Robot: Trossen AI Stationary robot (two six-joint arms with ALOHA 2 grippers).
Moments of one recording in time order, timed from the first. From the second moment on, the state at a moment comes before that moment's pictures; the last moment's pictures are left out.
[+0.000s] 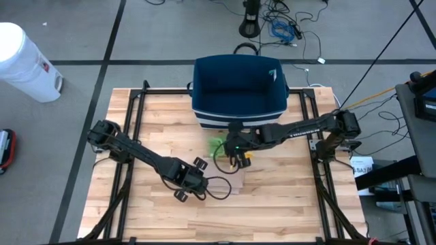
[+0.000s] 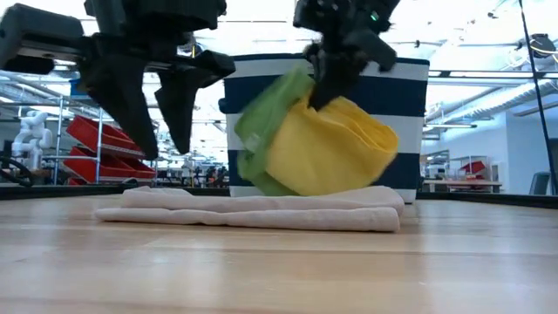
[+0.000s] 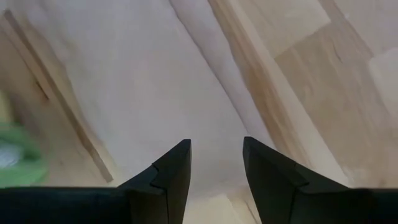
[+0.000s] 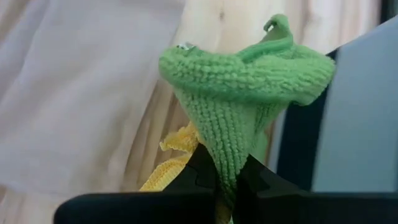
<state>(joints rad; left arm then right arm) -0.39 1.73 1.19 -0.73 -0.15 0.22 0.07 1.68 1.29 -0.60 0.23 -0.30</state>
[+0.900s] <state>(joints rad) -0.45 1.73 1.19 -0.77 -0.15 0.15 0.10 1.98 1.57 -0.65 -0.01 -0.23</state>
